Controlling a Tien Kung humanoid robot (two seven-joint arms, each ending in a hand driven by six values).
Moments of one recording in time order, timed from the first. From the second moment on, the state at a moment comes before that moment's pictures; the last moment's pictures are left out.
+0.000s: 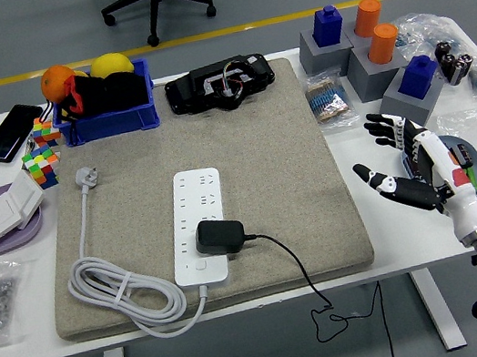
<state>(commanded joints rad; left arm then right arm) -0.05 0.02 -1.62 -0.18 1.74 -0.07 0.30 -0.12 -0.08 1.32 1.57 -1.53 -0.14 0.26</state>
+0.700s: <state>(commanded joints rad) -0.03 0.02 -1.64 -0.18 1.76 -0.07 0.31 -0.13 -0.06 1.32 1.58 -1.53 -0.13 0.23</state>
